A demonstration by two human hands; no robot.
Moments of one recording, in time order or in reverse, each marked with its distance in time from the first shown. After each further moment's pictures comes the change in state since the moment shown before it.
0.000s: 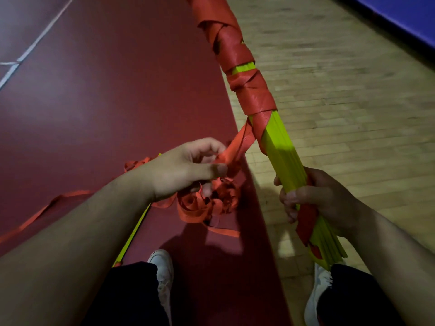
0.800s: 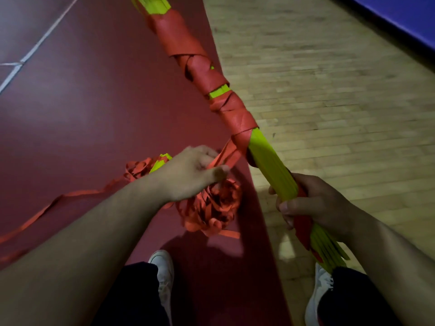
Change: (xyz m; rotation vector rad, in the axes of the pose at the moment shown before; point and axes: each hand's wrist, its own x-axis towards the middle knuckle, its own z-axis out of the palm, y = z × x) left_hand 0.010 -0.024 -0.004 0.537 0.132 0.033; right_hand -0.001 0.003 0.004 -0.159 -0.029 0.019
